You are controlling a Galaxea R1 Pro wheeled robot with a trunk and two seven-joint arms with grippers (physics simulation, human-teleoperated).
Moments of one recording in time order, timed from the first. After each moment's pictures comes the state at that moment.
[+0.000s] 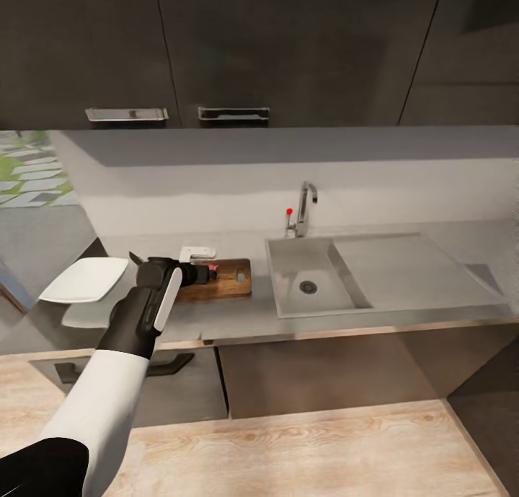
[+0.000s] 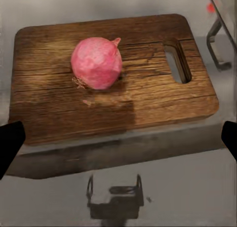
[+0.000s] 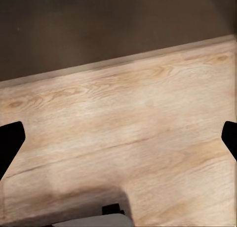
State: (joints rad) left arm -0.91 -0.07 -0.08 -1.19 0.06 1.01 0.06; right arm 0.10 0.01 -0.06 -0.61 -0.07 -0.55 -0.08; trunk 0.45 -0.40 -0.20
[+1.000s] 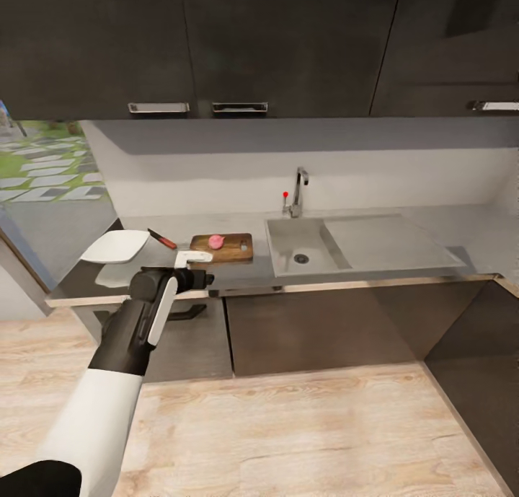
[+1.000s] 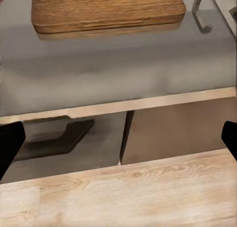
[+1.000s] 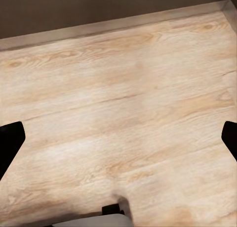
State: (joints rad) left arm -0.84 -0.06 -0.09 -1.31 0.07 1.01 0.06; right arm 0.10 0.01 -0.06 -0.61 -0.07 -0.55 -0.08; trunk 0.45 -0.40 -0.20
